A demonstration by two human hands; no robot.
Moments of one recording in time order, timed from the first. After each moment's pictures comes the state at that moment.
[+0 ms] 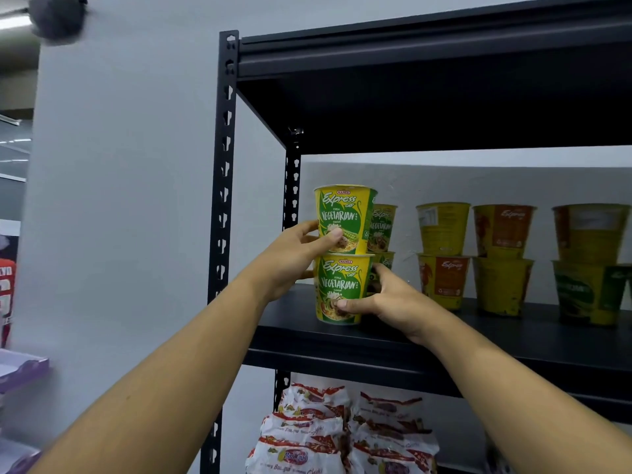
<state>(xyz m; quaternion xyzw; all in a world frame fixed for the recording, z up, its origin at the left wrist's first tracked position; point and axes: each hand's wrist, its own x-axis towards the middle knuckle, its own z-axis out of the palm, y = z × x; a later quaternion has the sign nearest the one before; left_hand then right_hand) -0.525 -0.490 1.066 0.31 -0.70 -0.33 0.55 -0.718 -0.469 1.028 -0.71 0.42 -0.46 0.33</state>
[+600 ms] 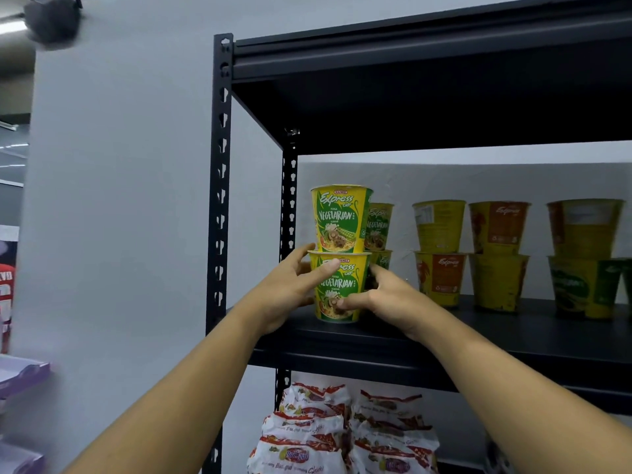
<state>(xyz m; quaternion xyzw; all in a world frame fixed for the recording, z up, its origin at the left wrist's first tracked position) -0.522 -0.486 1.021 0.29 -0.70 -0.38 0.53 -0.719 -0.475 1.025 -0.72 0.46 -0.44 0.28</state>
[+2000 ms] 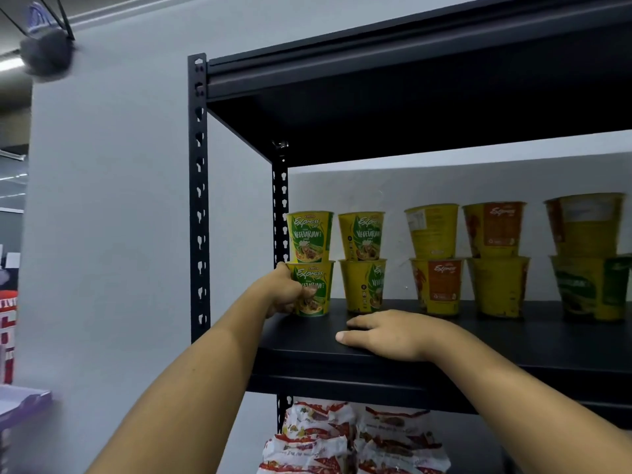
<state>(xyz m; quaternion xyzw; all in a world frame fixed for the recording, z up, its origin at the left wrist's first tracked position) -0.524 -0.583 1.050 0.55 -0.63 -0.30 0.47 -0.742 -0.463 1.030 -0.82 0.56 -0.11 0.06</state>
